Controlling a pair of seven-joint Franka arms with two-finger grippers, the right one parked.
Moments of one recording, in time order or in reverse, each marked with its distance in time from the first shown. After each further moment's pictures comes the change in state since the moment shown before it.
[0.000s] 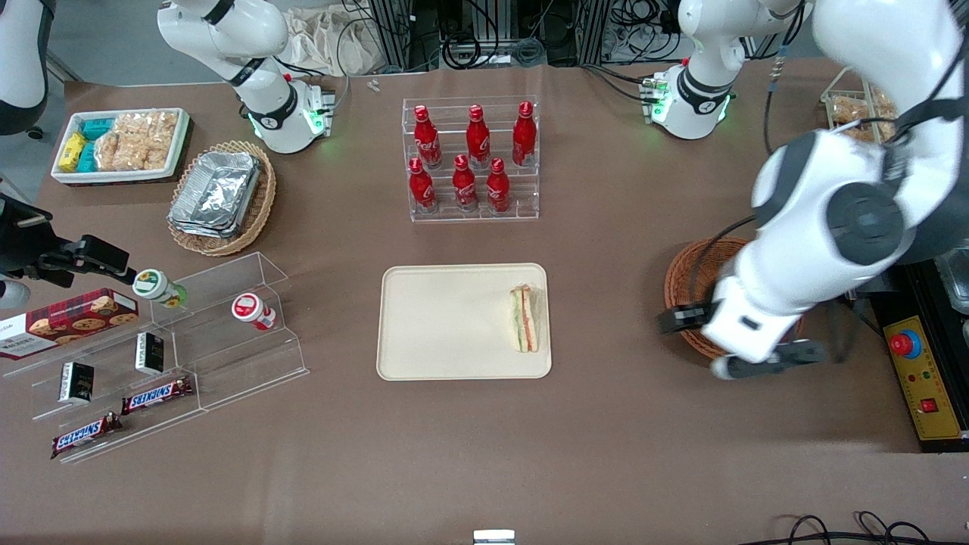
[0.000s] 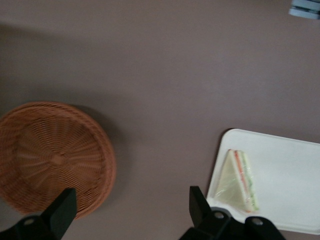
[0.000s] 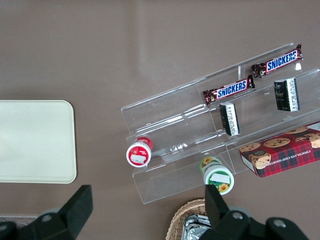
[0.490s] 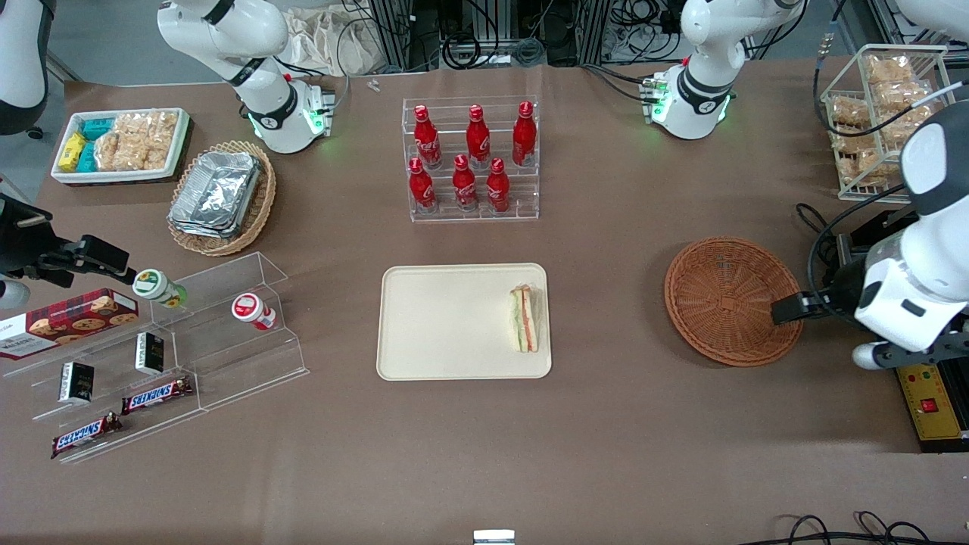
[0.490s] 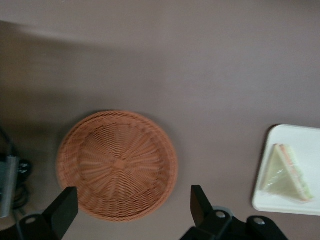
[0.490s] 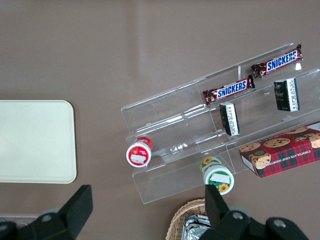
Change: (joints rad) arm 0.189 -0.120 0.056 -0.124 -0.081 -0.004 0.316
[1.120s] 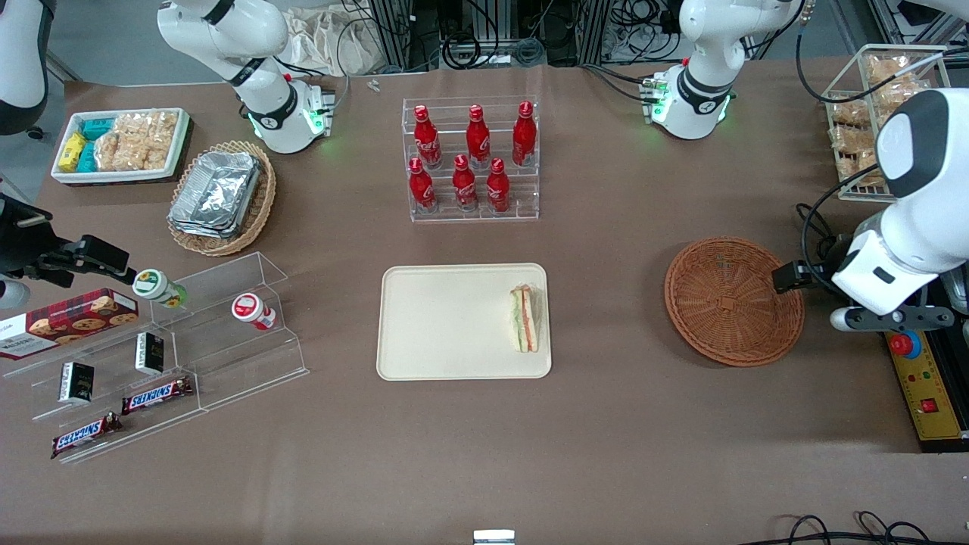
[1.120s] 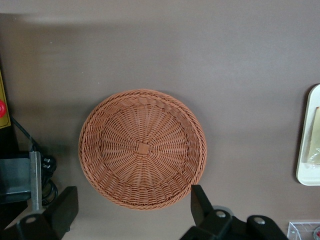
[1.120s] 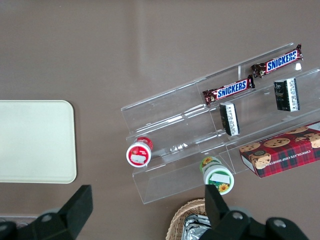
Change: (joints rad) arm -0.118 -0.158 0.171 -0.265 -0.036 0.105 0.163
